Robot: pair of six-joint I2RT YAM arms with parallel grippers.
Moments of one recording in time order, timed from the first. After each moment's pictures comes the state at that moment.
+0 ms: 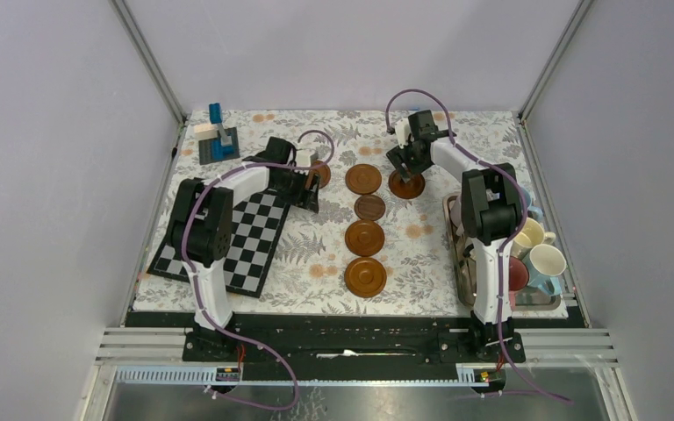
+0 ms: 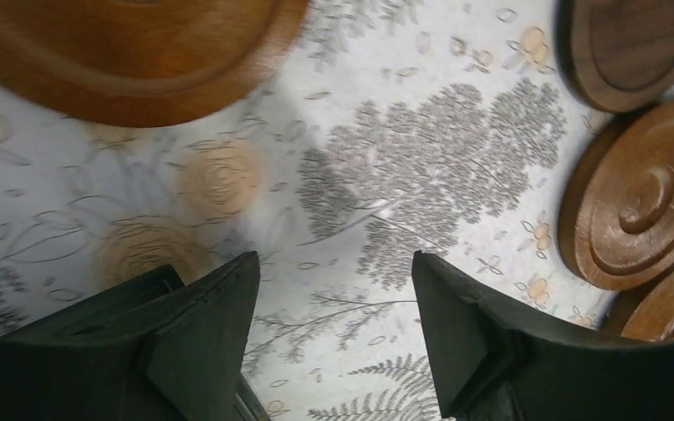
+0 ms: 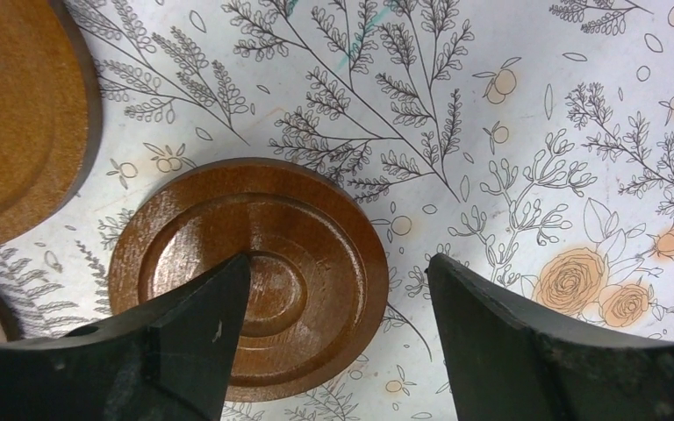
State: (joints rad) left arm -0.29 1.96 1.33 -0.47 0.41 0.08; right arm 0.25 2.24 1.74 -0.54 -0.02 -0.37
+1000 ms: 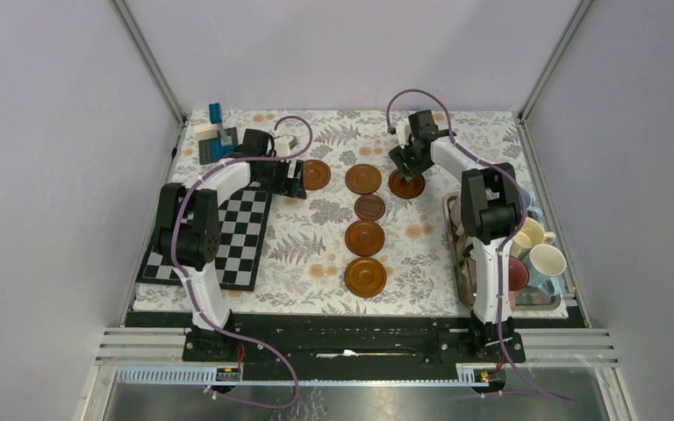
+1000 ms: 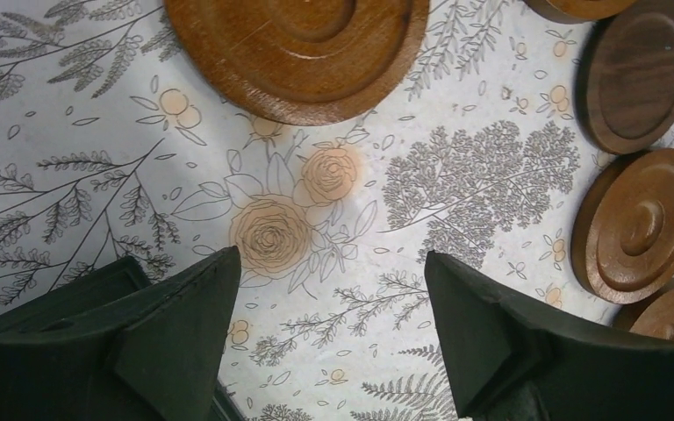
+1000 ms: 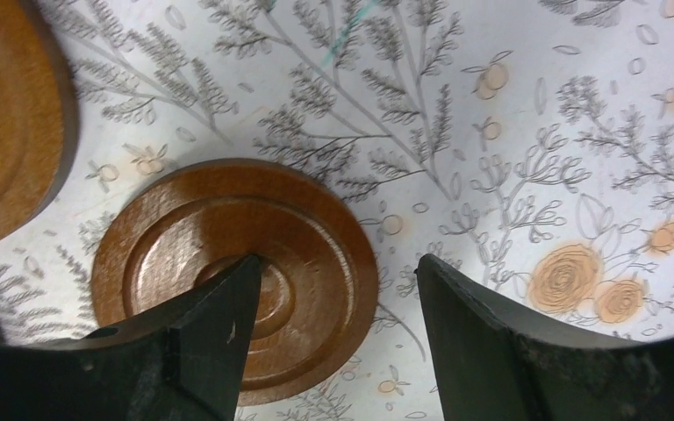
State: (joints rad) left arm -0.16 1.91 1.33 -0.42 0.43 0.04; right arm 0.25 2.24 1.74 -0.56 -0.02 -0.37
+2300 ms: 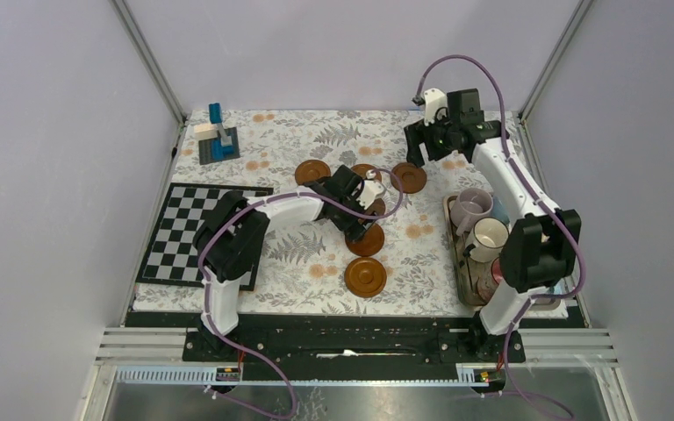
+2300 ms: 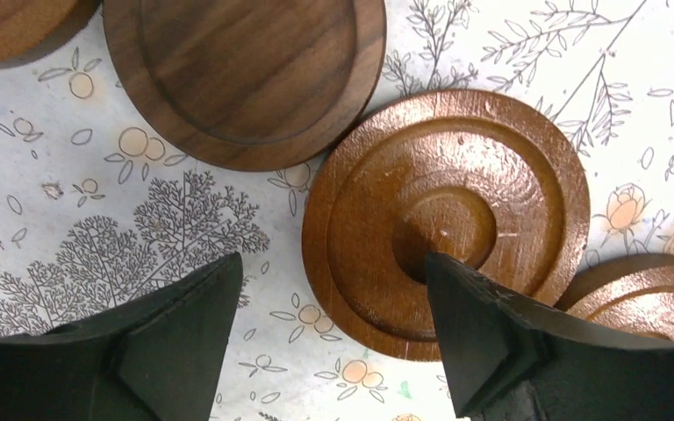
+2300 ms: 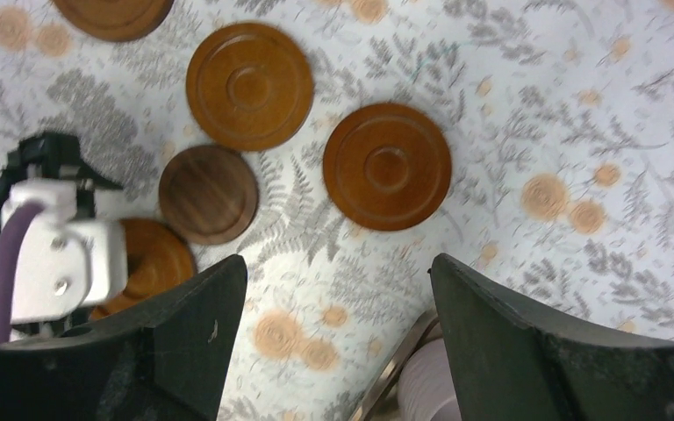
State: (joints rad) left arm -0.71 1.96 1.31 -0.36 0.18 0.16; right arm 0.20 1.75 1.62 -0.65 -0.29 -0.24
